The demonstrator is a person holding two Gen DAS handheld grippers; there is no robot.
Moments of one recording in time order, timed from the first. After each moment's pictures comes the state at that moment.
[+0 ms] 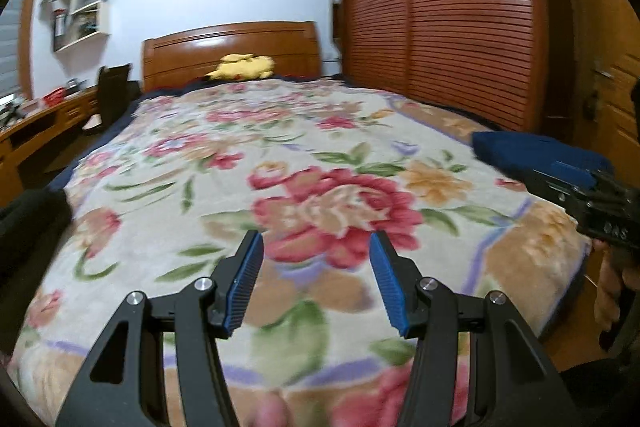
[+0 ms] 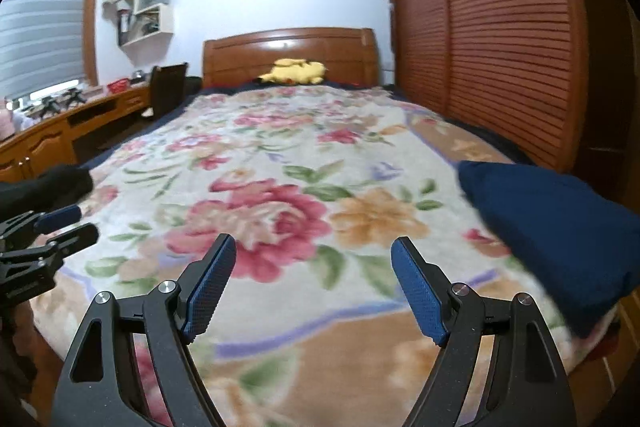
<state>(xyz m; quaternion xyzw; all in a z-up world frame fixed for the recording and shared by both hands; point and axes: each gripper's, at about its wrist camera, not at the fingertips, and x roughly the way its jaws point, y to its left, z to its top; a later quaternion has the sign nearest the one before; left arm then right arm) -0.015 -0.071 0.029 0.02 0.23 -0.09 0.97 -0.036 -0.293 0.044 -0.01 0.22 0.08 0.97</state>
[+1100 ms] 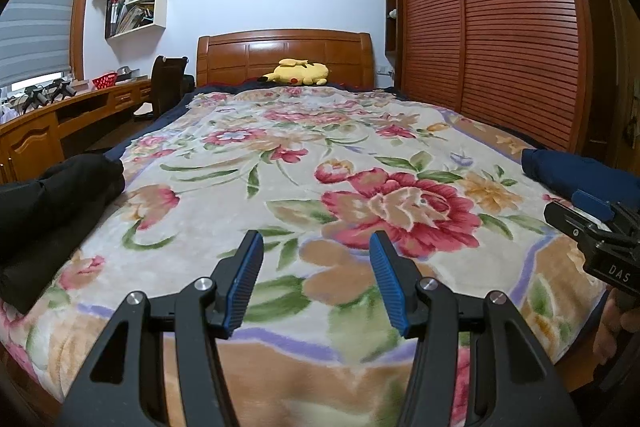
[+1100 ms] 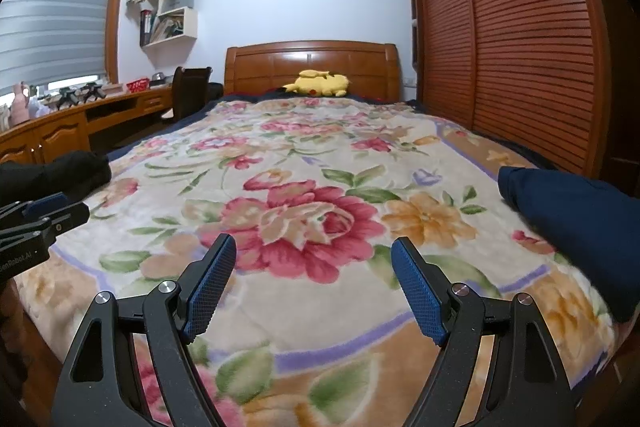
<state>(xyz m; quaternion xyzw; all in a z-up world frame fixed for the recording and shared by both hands) -0.036 -0.022 0.007 -0.01 0.21 -0.01 0.98 -0.038 -0.241 0.012 -0.02 0.19 0.11 0.98</state>
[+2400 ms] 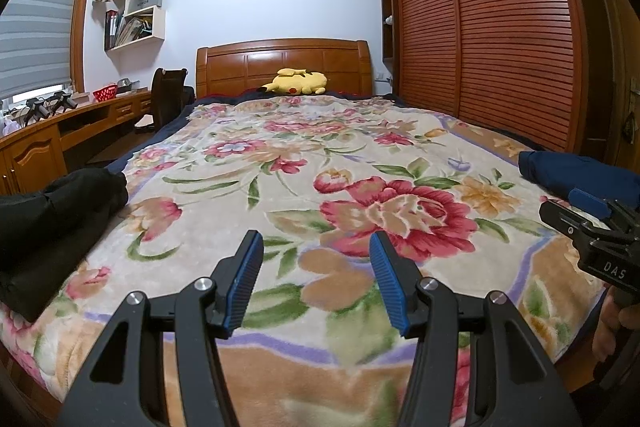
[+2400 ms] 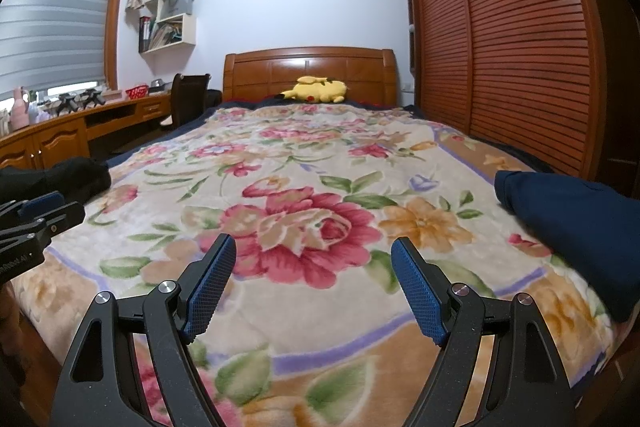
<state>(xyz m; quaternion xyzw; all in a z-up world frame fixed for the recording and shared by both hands) -0.043 -0.027 0.016 0.00 0.20 -0.01 0.98 -0.035 -0.244 0.016 -0.02 0.18 0.10 0.98</state>
